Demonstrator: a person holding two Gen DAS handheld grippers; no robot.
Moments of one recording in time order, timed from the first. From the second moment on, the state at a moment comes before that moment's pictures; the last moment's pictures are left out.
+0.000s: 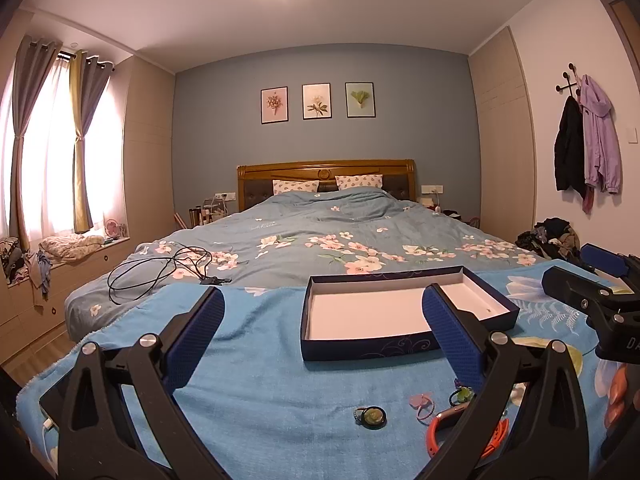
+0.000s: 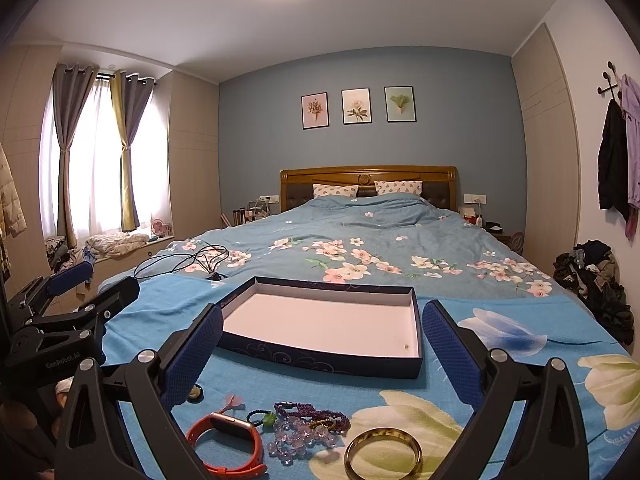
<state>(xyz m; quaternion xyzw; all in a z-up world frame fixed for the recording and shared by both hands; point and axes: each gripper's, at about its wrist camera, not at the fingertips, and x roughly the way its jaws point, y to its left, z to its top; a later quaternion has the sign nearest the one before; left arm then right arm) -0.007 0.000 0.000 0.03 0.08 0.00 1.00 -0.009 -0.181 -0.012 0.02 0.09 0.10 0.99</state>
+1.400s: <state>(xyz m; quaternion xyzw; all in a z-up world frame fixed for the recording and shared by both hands) -0.009 -0.001 0.000 0.03 0.08 0.00 1.00 -0.009 -0.181 -0.007 0.03 0.11 0.10 0.99</state>
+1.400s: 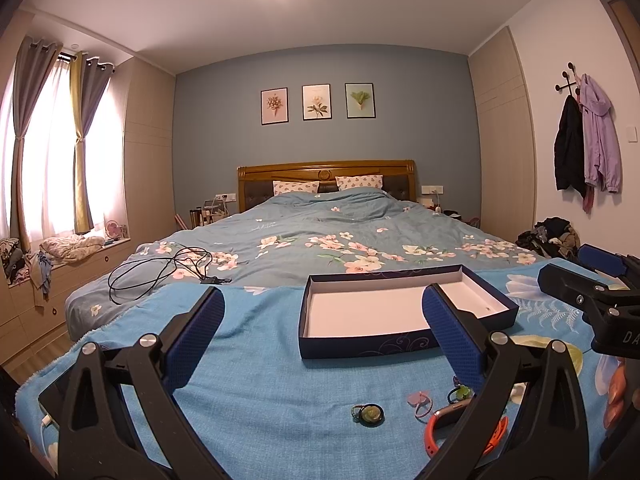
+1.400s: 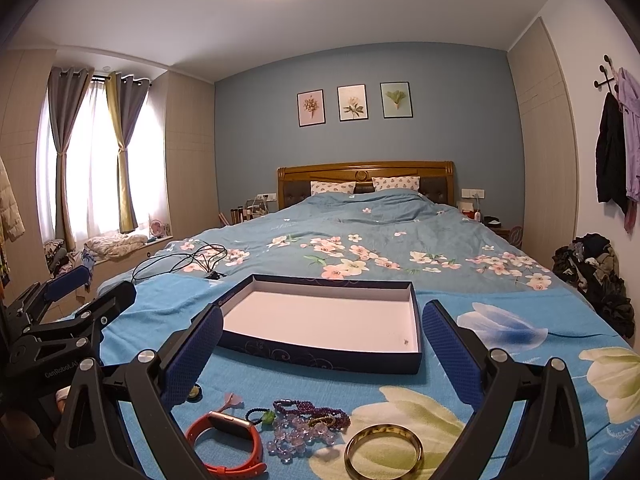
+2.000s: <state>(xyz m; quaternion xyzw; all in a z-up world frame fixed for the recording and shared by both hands) -0.009 -0.002 -0.002 0.03 0.08 0.00 1.00 -0.007 -0.183 -0.007 0.03 0.11 0.10 0.99</state>
